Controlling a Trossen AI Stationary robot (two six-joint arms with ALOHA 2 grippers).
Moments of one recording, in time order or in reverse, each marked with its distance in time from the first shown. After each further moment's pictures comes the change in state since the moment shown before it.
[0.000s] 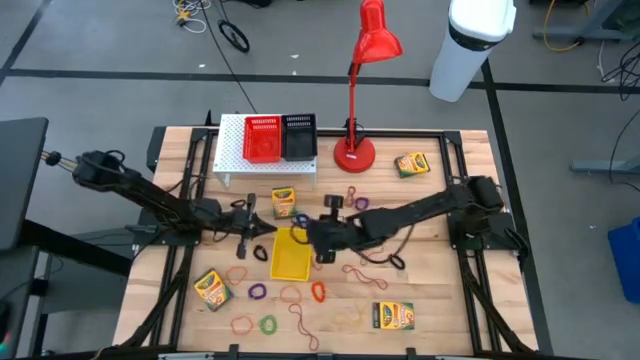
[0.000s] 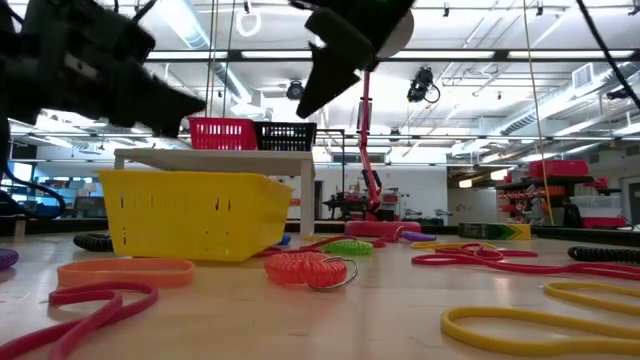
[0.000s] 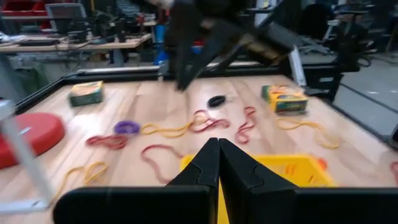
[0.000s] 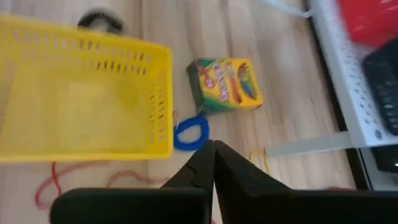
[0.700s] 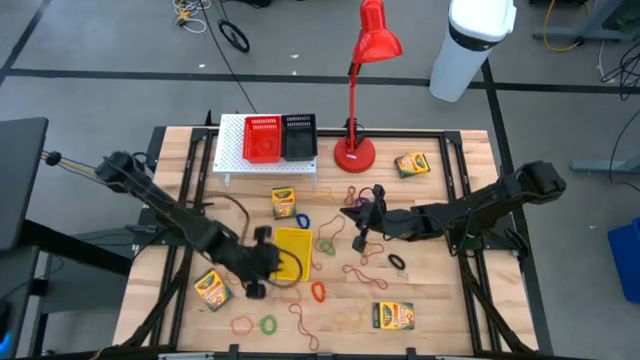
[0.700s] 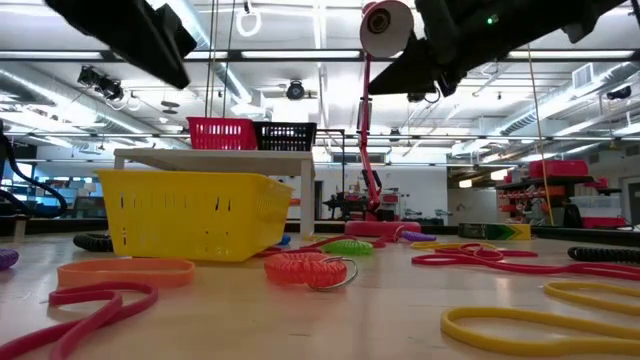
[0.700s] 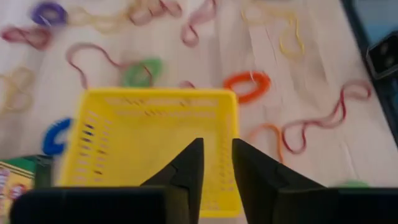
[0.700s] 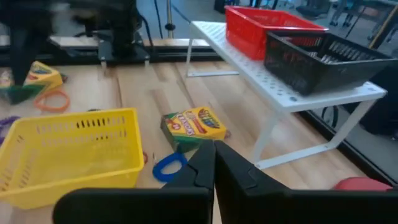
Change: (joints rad) left arm -0.350 0.294 0.853 -1.384 -0.223 -0.434; right arm 0.009 -0.486 -0.794 0.875 0.053 0.043
